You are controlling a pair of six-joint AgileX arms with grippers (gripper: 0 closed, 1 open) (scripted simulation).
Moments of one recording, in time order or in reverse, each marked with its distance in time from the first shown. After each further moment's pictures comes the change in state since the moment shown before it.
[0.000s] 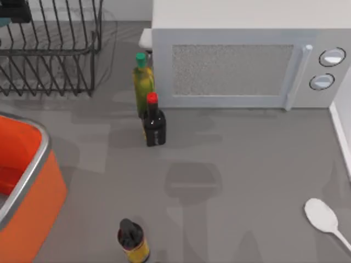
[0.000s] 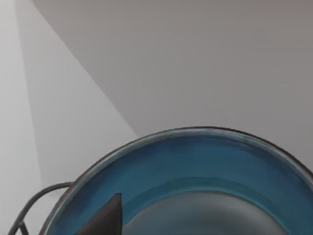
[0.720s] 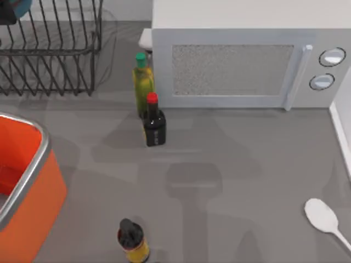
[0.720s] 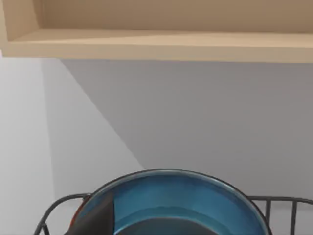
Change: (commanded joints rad) left arm -0.010 -0.341 -0.162 -0.145 -0.020 -0.020; right arm 0.000 0.000 0.000 0.000 0.000 0.000
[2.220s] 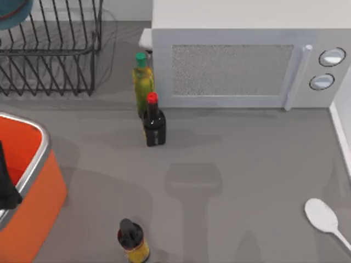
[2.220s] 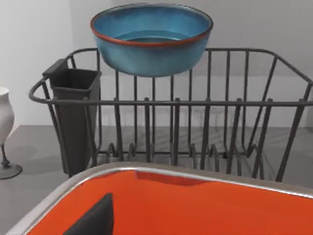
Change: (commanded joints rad) left arm -0.057 -1.414 -0.762 -0.685 -0.085 0.005; right arm 0.000 0.001 0.001 -0.001 0.000 0.000
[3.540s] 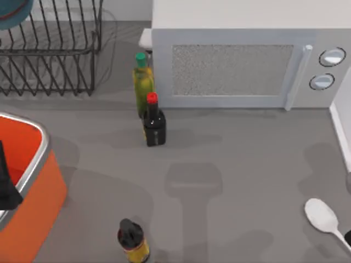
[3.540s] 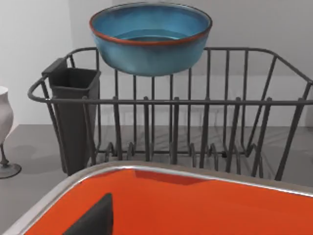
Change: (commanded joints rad) left arm 0.000 0.000 0.000 0.000 0.000 0.000; right arm 0.275 1.190 0.738 -1.114 0.002 -0.243
